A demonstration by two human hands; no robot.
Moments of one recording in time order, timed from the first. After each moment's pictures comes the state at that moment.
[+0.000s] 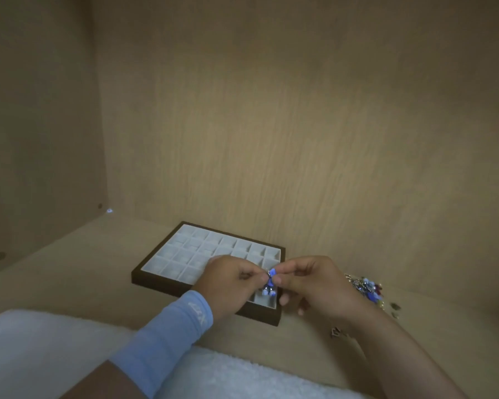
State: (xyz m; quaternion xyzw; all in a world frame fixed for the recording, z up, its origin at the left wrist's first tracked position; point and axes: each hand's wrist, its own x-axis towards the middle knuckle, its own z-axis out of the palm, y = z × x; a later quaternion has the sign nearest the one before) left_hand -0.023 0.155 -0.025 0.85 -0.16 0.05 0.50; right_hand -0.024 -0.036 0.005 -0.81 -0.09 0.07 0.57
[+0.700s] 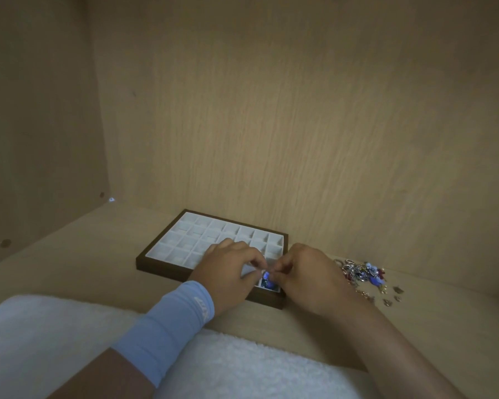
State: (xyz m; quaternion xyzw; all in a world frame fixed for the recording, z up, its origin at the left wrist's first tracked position) left_hand -0.022 0.164 -0.041 0.91 -0.23 0.14 0.31; right_hand -0.029 -0.021 -0.008 -0.97 -0.13 -0.09 0.18
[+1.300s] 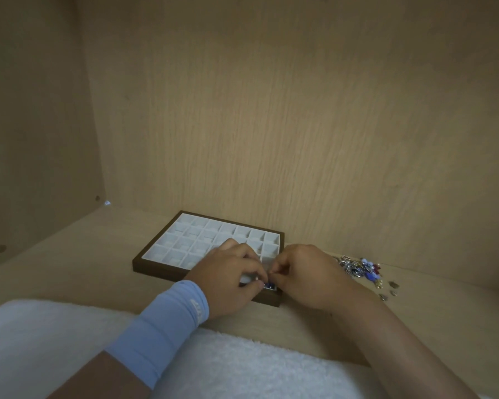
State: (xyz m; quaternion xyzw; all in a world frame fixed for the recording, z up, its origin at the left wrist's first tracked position) left_hand -0.026 0.167 -0.039 0.91 -0.31 0.13 0.26; right_hand -0.024 -0.030 -0.006 -0.97 -0.18 -0.05 0.14
